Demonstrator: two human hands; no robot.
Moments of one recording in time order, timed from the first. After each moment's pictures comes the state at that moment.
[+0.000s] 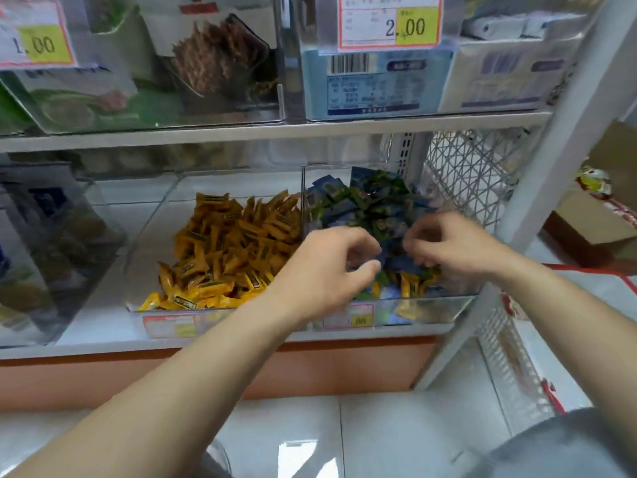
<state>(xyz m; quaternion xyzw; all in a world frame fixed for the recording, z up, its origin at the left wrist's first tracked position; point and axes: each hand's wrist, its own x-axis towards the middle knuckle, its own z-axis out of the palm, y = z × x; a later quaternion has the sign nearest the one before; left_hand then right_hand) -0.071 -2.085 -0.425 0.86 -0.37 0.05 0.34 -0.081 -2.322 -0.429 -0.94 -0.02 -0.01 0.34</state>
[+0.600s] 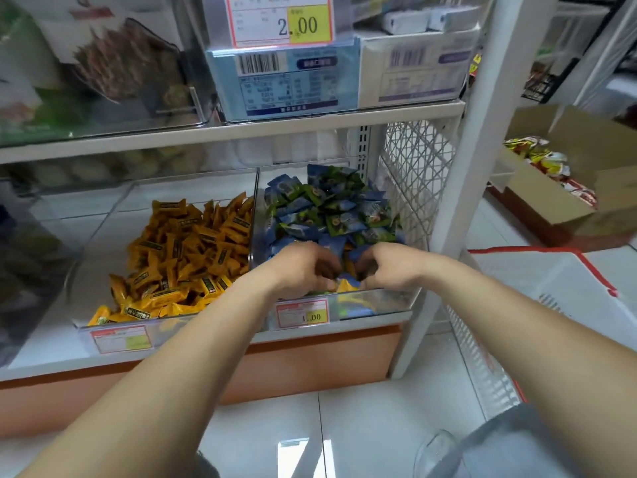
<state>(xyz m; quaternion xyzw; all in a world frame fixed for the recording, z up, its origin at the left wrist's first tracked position) -0.029 -2.129 -0.457 0.90 -0.35 -0.19 0.19 -0.079 -2.319 -0.465 -0.96 -0.01 0.17 0.22</state>
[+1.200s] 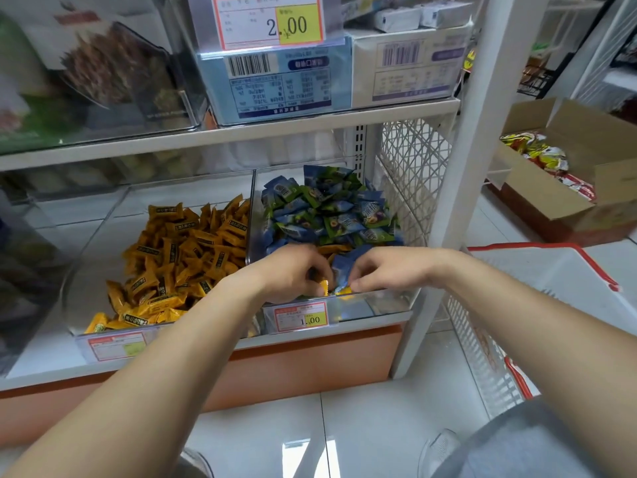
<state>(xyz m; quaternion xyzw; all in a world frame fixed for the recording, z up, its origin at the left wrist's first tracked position) -0.022 -2.117 -0.455 0.89 -0.41 -0.16 0.13 -0.089 -2.320 -0.450 -0.92 -0.06 0.24 0.30</state>
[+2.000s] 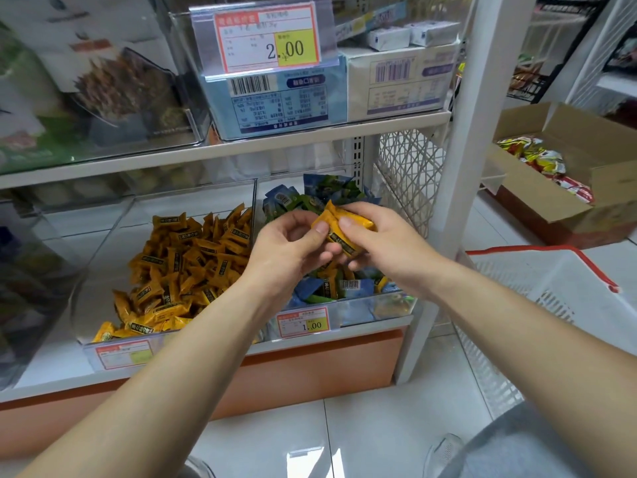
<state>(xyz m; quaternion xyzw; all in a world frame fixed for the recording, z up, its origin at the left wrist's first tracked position) -0.063 -2.127 -0.422 0.58 -0.11 -0.18 0.79 -0.110 -2.288 -0.417 -0.74 -0.01 -0.02 0.67</state>
